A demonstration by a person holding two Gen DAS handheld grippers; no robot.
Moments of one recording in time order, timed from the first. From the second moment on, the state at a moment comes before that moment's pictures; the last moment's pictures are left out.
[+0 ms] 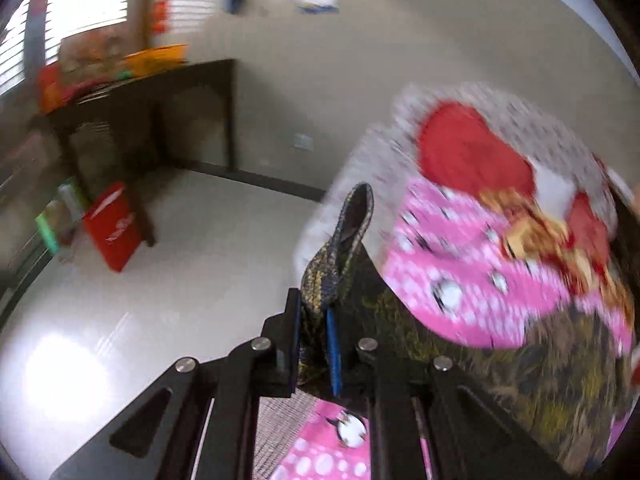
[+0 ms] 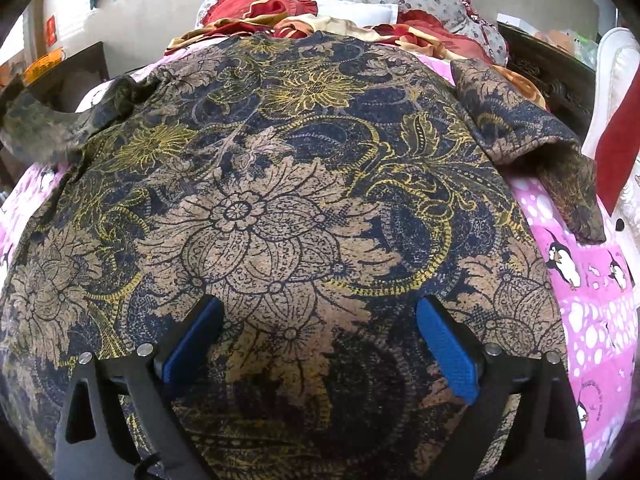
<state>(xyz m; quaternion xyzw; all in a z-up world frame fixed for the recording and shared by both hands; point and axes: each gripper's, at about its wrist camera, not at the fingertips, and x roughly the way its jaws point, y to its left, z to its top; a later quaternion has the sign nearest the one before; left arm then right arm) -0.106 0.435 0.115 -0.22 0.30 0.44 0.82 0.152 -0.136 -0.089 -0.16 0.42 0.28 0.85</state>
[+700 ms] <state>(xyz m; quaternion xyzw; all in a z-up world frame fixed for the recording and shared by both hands) -0.019 0.298 0.057 -0.25 0.30 0.26 0.88 0.153 -0.136 -0.089 -0.16 0.42 0.28 0.85</state>
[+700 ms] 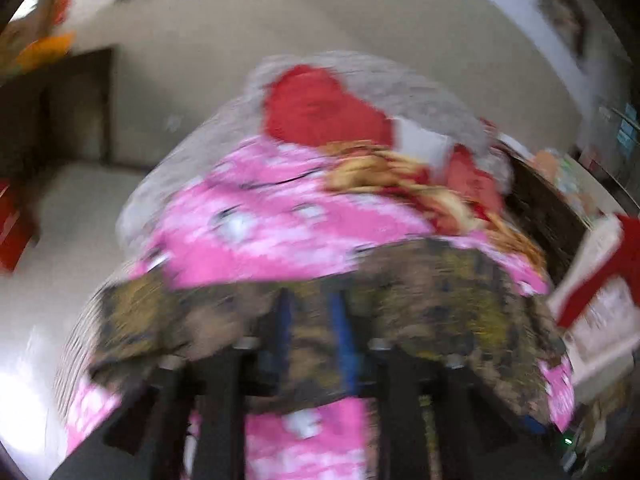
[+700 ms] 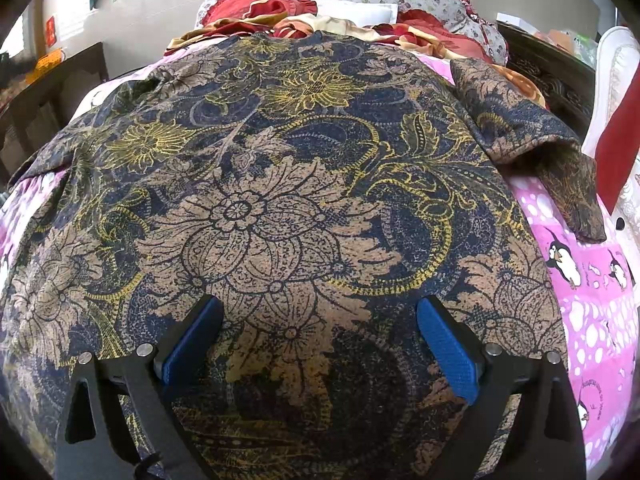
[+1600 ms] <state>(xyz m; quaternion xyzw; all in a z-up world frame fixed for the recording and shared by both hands) -0.022 0.359 -0.053 -0.01 0.51 0.31 0.80 0.152 -0.135 -0.091 -0.17 0.42 0.27 0.85</state>
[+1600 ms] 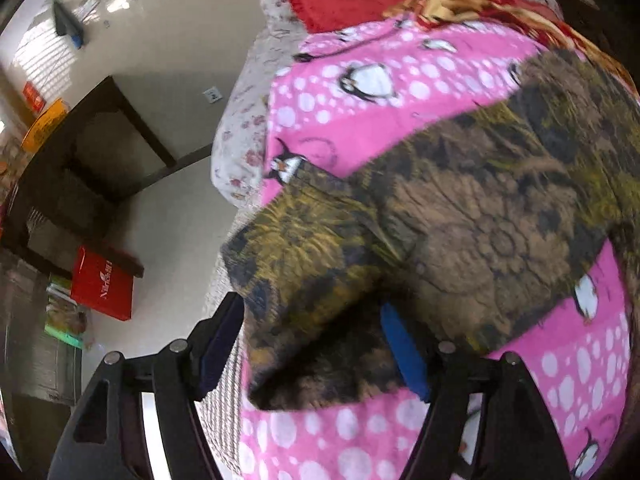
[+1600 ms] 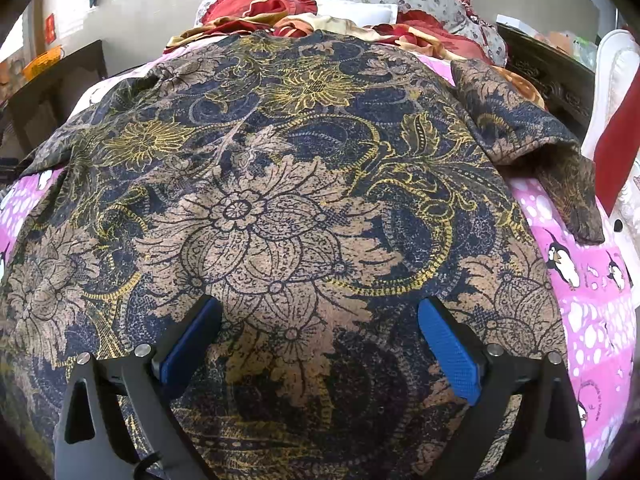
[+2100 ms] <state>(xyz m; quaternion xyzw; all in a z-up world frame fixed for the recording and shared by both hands) -0.030 0.358 0.030 -0.19 0.36 0.30 0.86 0.152 -0.135 -0.091 -0.17 0.42 0.27 0.85</state>
